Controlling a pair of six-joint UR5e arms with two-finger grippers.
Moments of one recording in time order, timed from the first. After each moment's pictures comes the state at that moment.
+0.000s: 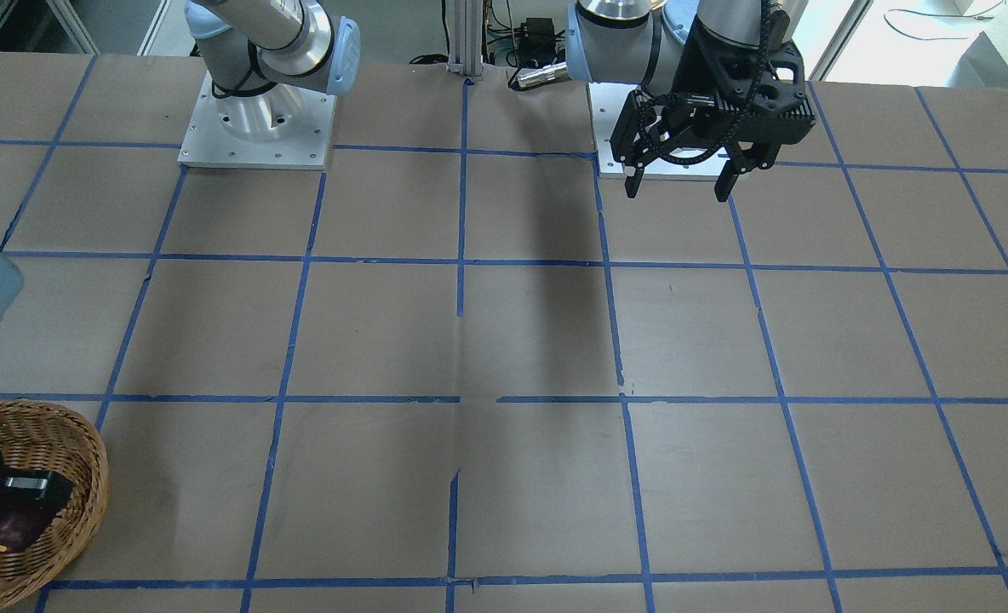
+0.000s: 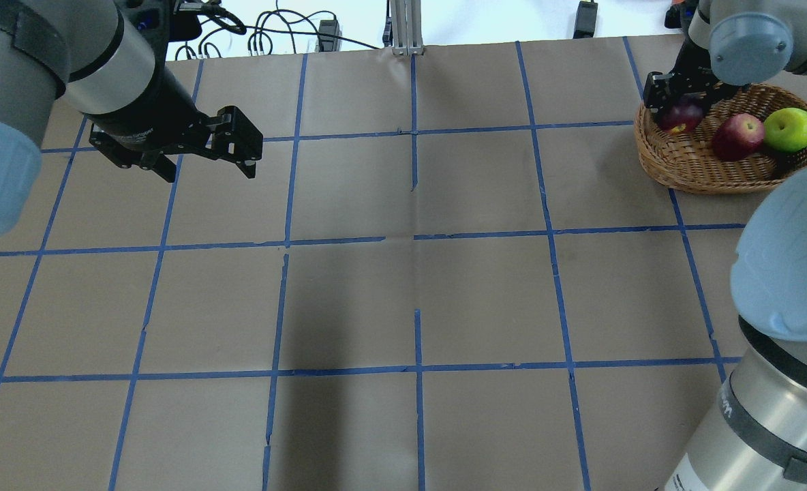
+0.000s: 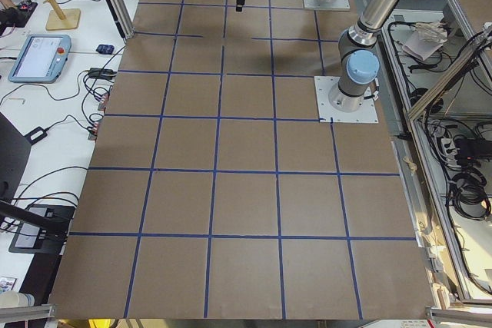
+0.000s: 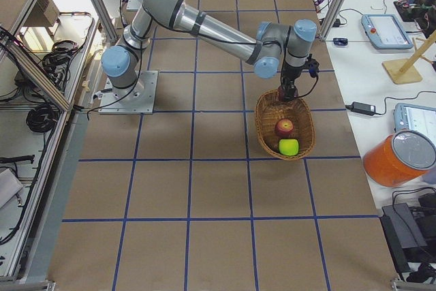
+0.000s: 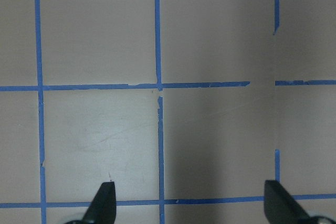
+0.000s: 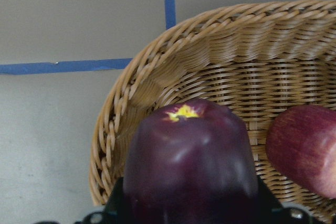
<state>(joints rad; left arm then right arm) -1.61 -1.46 -1.65 -1.47 1.55 -0.04 1.29 -0.96 1.32 -1.97 -1.71 -0.25</state>
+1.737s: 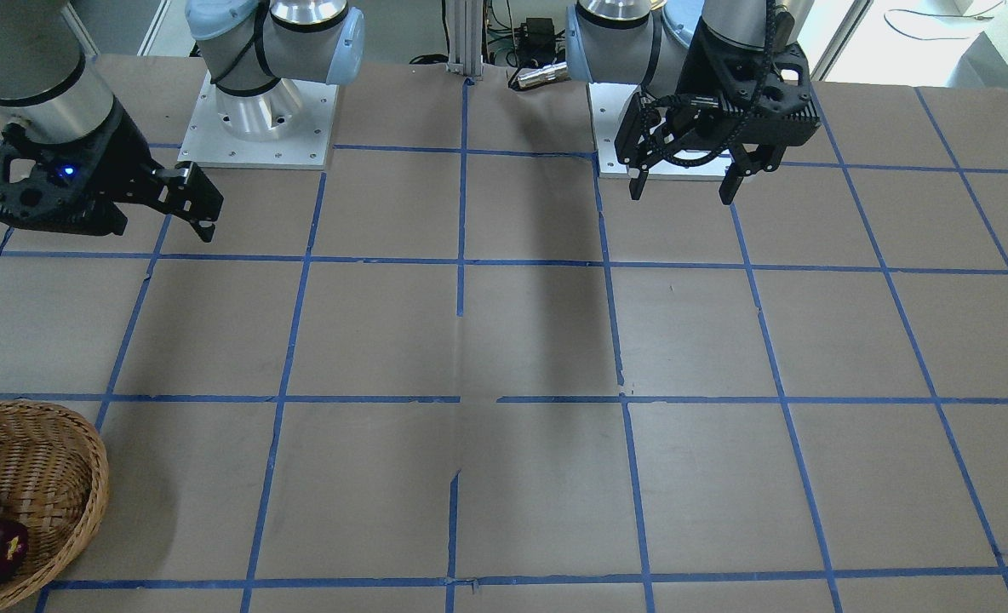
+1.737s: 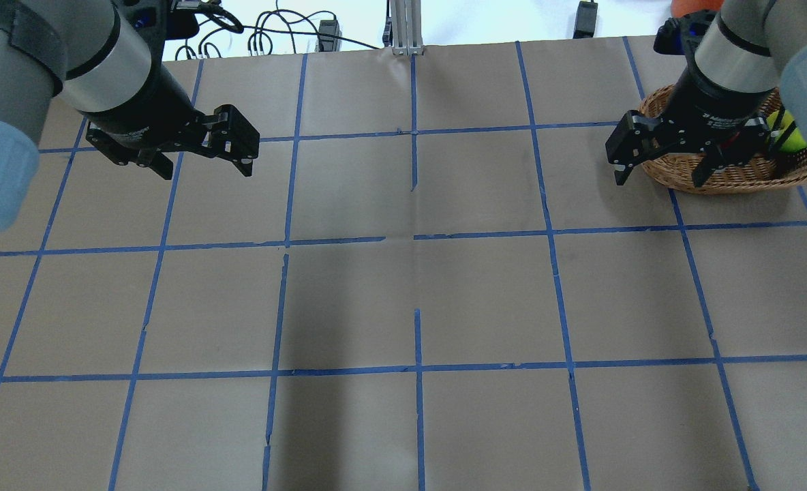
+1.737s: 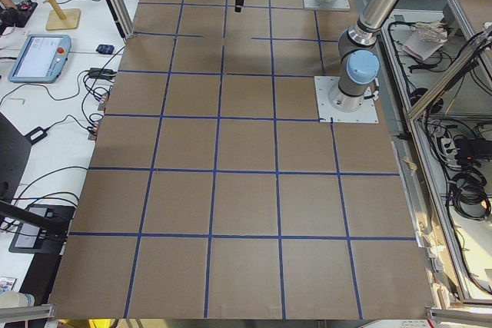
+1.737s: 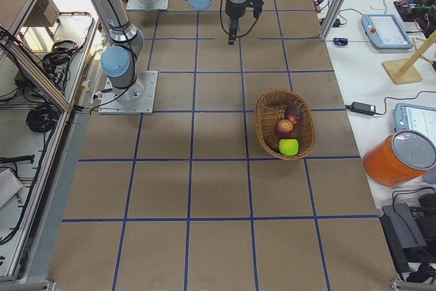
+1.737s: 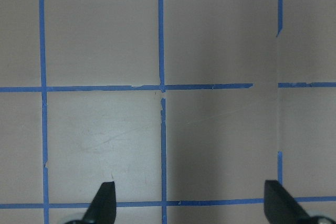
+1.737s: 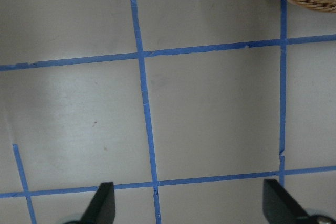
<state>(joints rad) -1.61 -1.46 -1.65 -1.47 1.56 -0.01 1.47 -1.60 1.66 -1.59 -1.57 -0.02</state>
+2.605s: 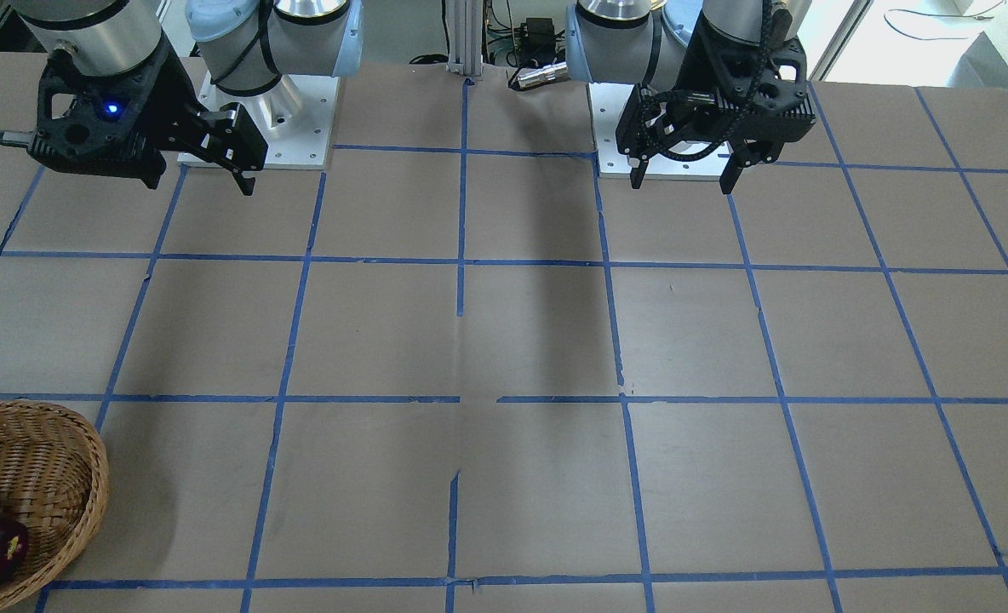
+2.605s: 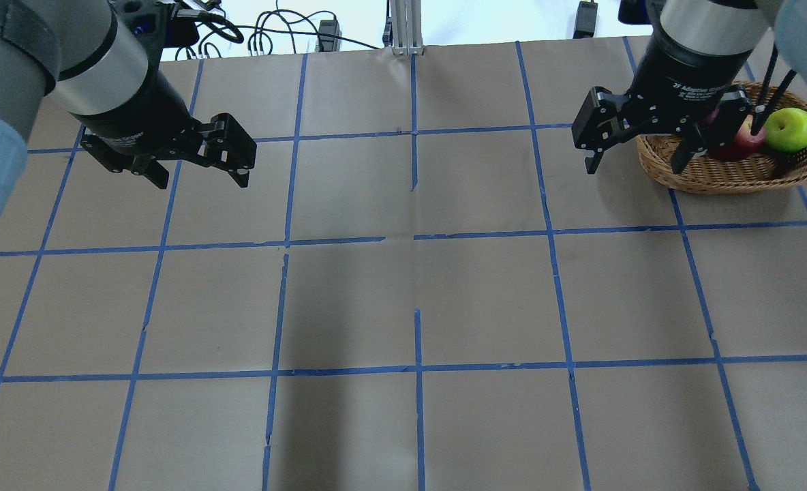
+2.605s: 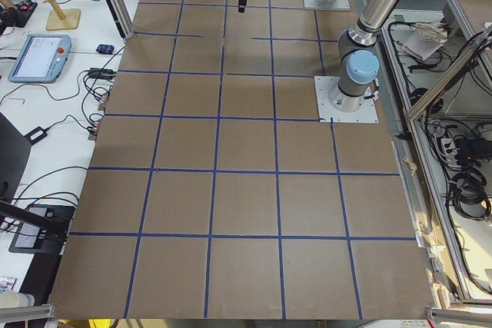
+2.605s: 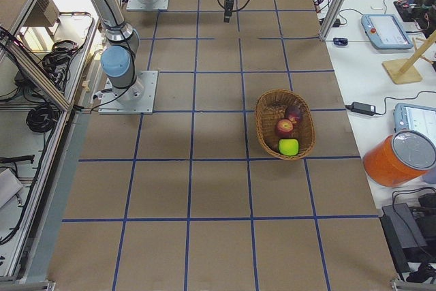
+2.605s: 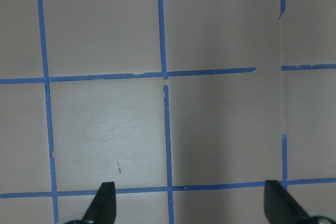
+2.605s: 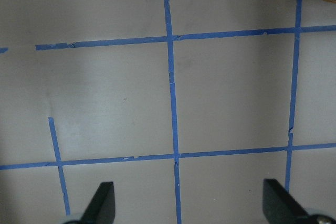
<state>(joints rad) -1.61 -1.46 -1.63 -1.53 1.56 0.00 1.56 -1.58 1.52 -1.42 -1.58 0.04</state>
